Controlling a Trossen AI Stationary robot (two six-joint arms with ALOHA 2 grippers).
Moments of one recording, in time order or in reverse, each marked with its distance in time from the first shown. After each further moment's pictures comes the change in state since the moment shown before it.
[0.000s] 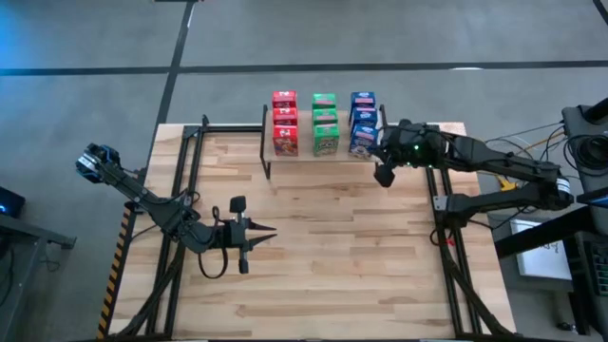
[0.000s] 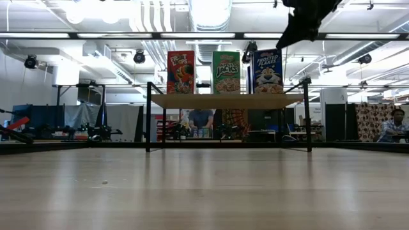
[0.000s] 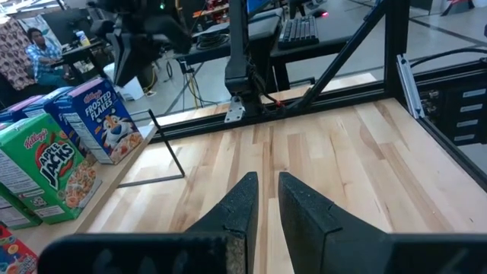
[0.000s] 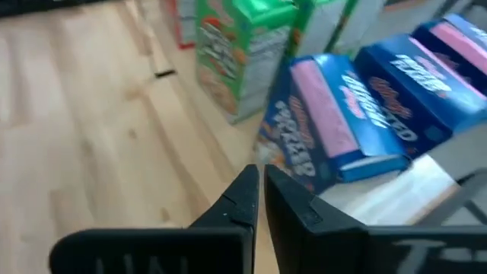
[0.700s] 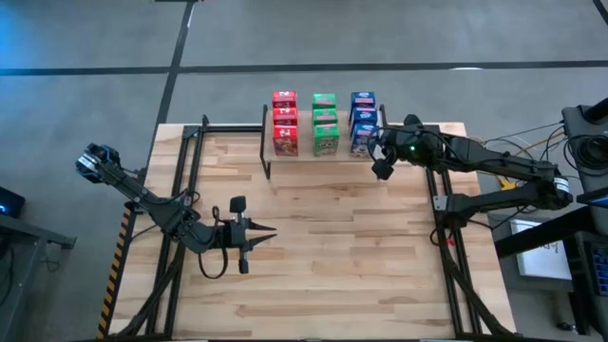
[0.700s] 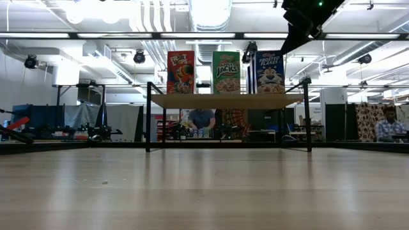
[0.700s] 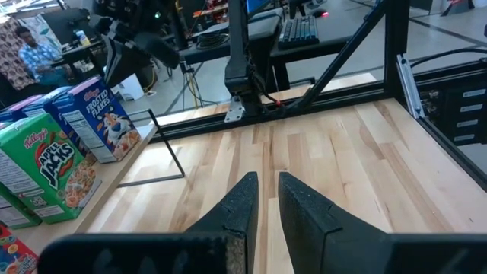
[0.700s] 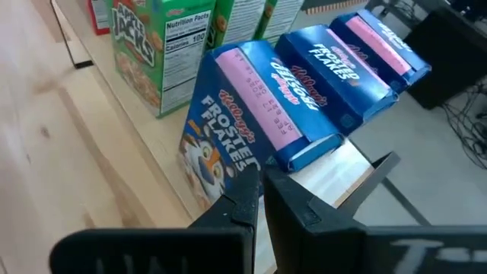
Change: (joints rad) left arm 0.000 0.000 0.000 -0.001 0.000 -0.002; right arm -0.001 0.014 -0.018 0.002 0.219 -0.036
